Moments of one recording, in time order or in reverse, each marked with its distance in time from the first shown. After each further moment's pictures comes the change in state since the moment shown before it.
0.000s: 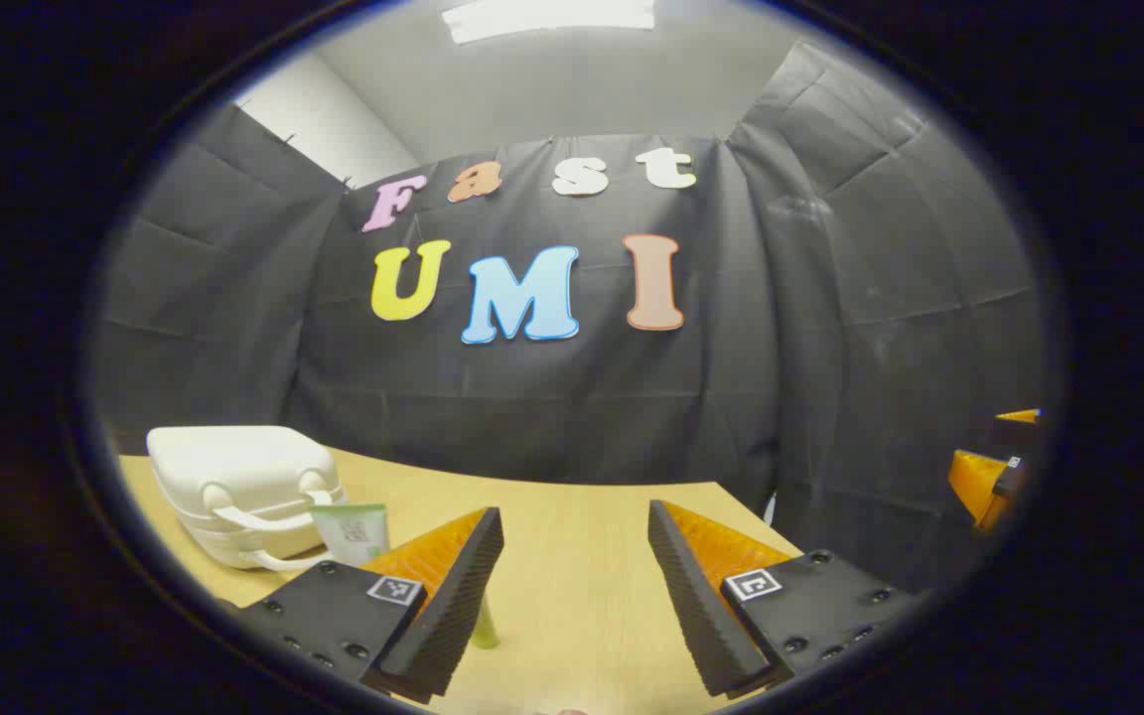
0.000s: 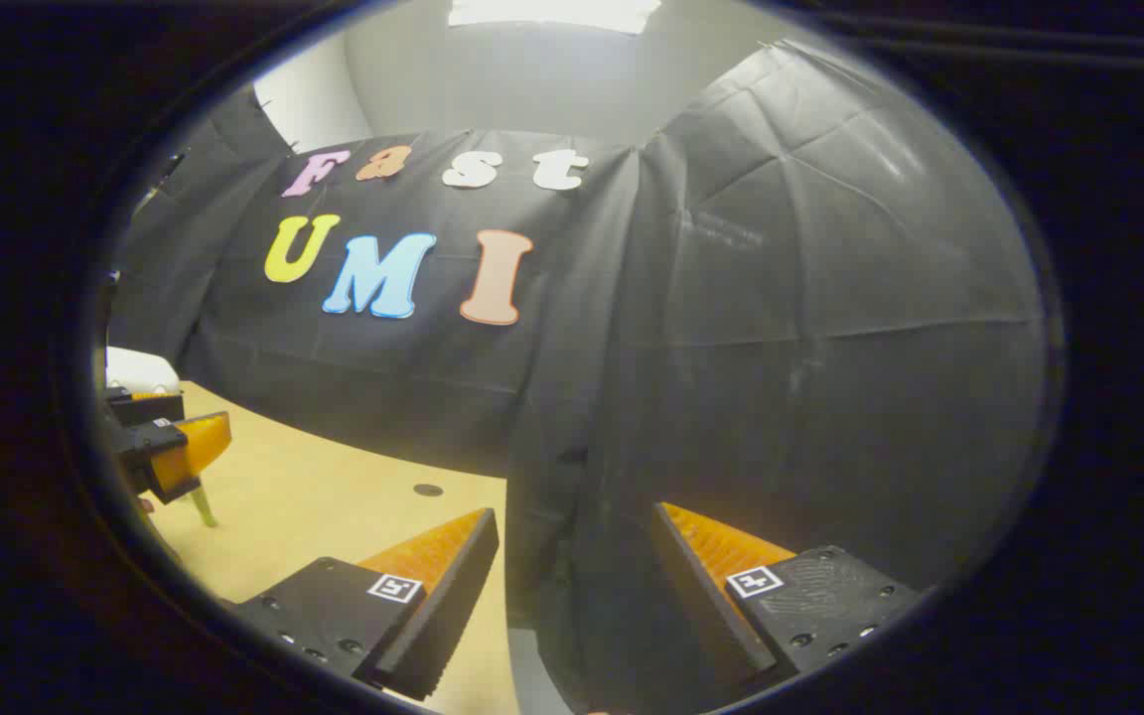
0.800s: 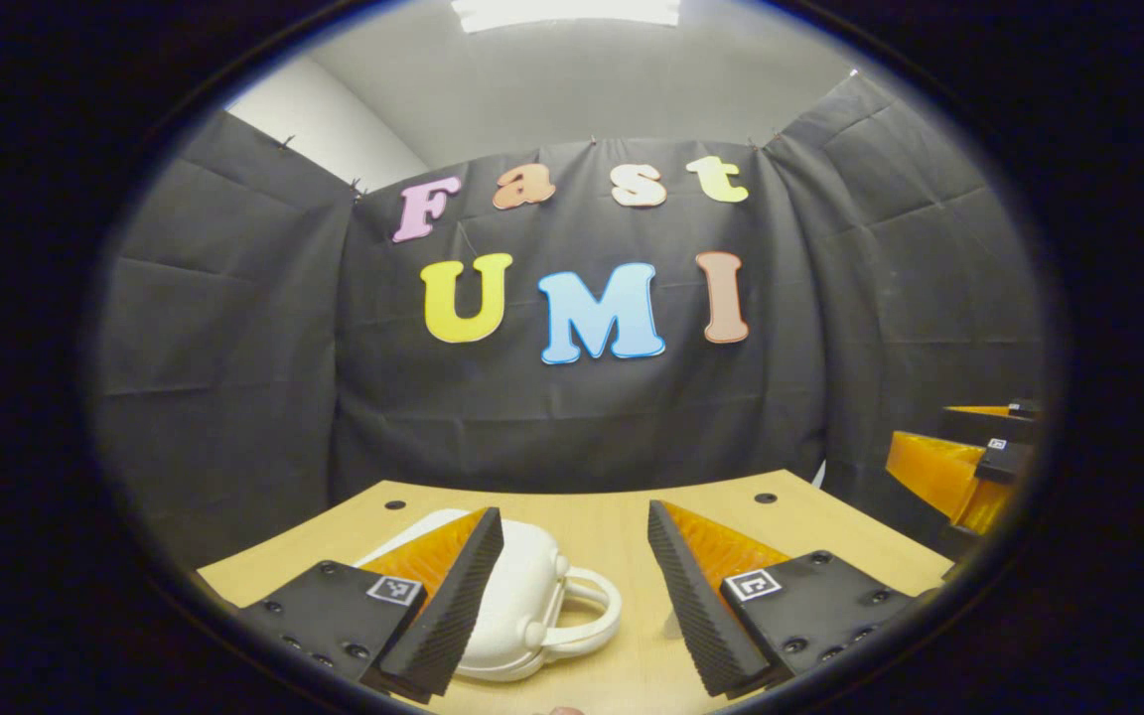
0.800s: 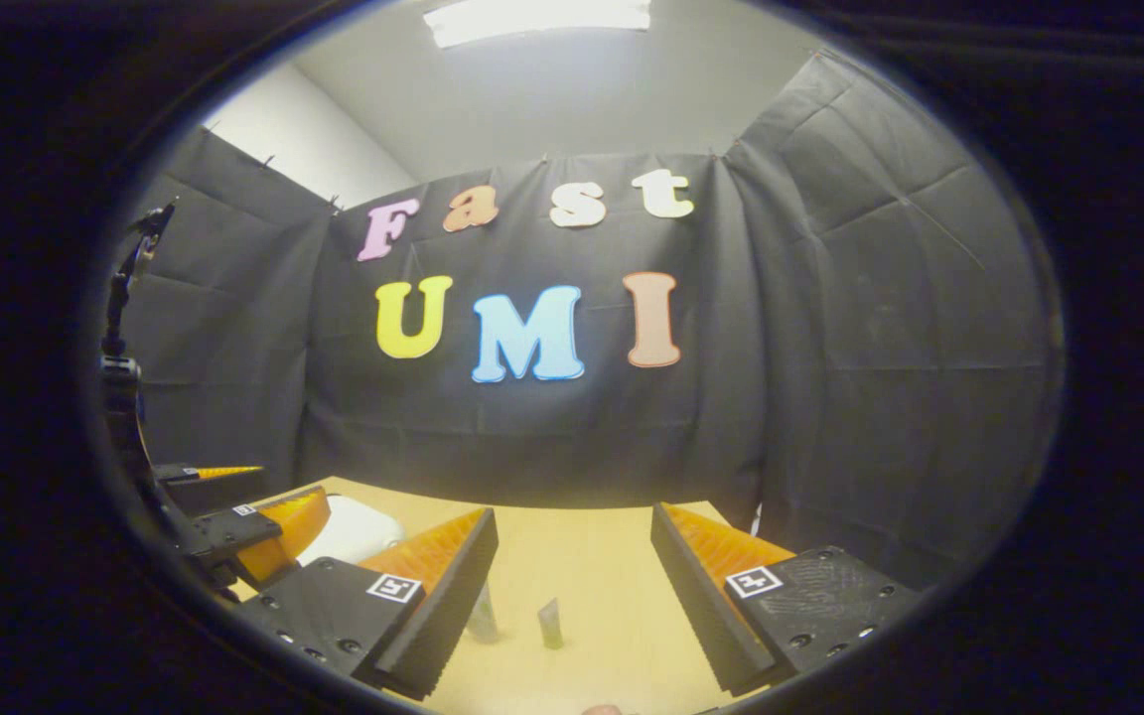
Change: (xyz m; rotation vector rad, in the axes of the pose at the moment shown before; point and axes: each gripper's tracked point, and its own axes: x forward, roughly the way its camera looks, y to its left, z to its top) left arm -0.038 0.288 0.141 0.066 0.105 -0.030; right arm -0.062 0.282 0.178 0.187 0.023 0.264
